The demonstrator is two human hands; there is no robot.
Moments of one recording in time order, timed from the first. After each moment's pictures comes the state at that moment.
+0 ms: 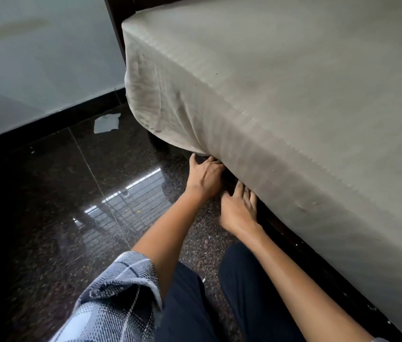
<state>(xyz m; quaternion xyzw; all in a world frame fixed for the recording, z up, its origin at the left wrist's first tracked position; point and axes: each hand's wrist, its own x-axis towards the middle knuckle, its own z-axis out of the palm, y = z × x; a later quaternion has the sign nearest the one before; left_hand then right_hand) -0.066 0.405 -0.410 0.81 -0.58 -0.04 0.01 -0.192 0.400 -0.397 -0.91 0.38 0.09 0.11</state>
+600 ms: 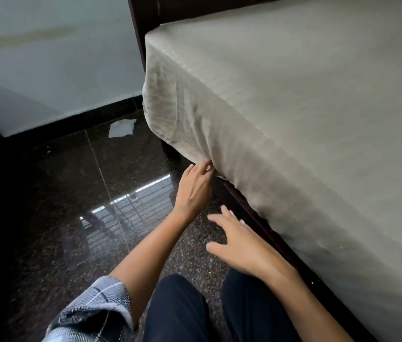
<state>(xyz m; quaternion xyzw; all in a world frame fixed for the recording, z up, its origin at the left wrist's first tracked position) -0.023 0.422 -0.431 0.82 -0.52 0.08 0.19 -0.200 0.411 -0.344 -0.89 0.23 0.10 0.38</state>
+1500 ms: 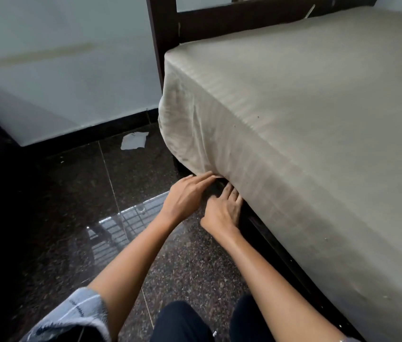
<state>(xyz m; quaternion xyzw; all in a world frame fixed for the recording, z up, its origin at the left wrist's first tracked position) 0.040 0.443 -0.422 0.79 -0.59 0.08 0.14 -0.063 0.390 -0.407 -0.93 0.35 0.06 0.05</state>
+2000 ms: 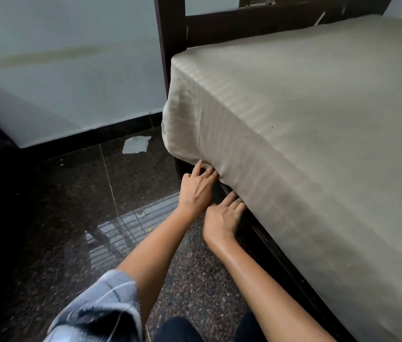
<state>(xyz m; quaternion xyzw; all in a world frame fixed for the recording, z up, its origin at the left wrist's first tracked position) 0.054 0.404 -0.419 0.89 -0.46 0.02 0.05 -0.036 0.394 -0.413 -0.91 0.41 0.09 0.00</state>
